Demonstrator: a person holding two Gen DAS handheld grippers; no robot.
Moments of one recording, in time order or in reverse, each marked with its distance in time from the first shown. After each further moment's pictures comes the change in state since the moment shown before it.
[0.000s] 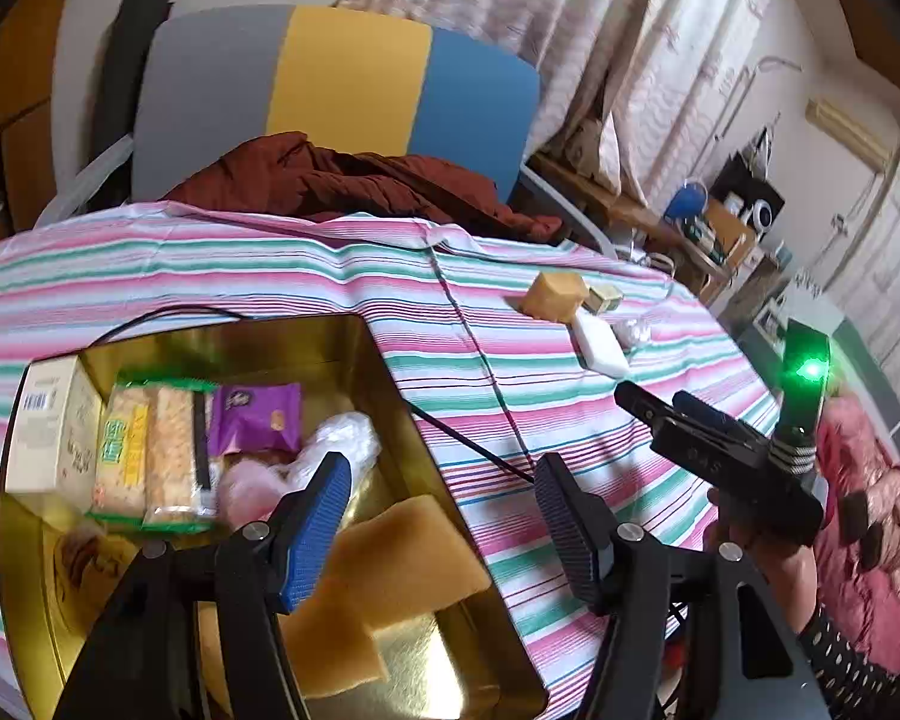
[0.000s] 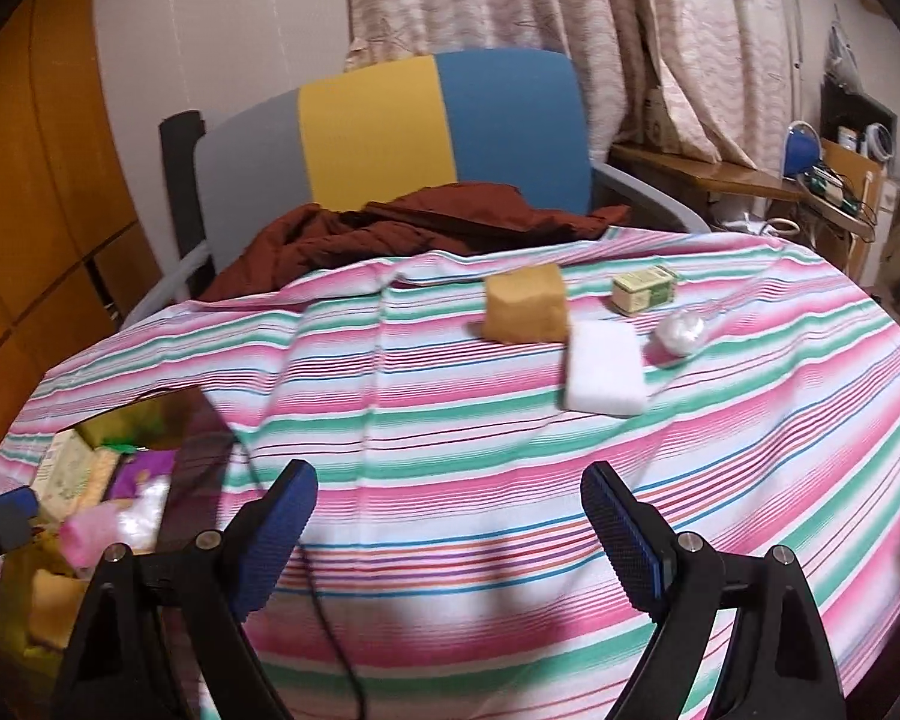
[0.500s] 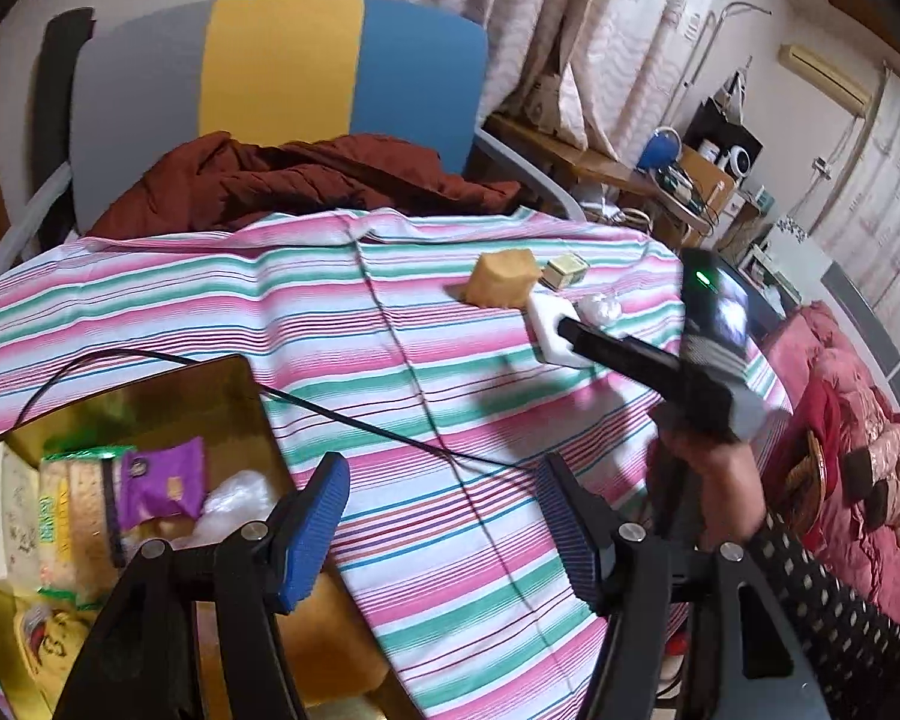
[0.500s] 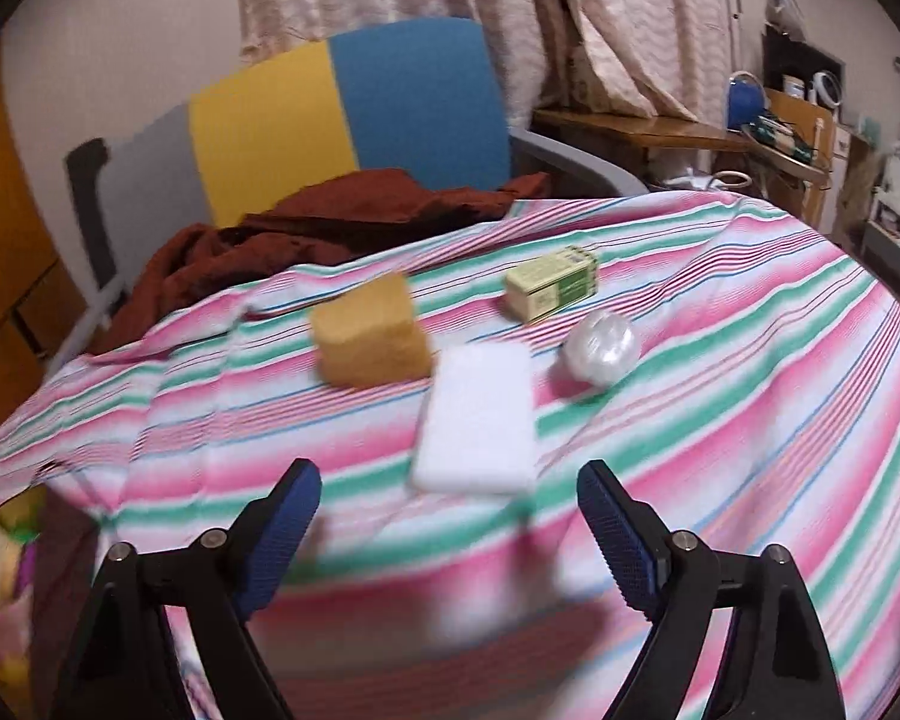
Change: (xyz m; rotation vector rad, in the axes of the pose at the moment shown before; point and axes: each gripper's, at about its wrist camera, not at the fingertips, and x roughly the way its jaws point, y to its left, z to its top) left arm 0.046 -0.054 0.035 0.104 0.089 -0.031; right arm 0.090 -0.082 0.050 0.123 0.058 -0.097
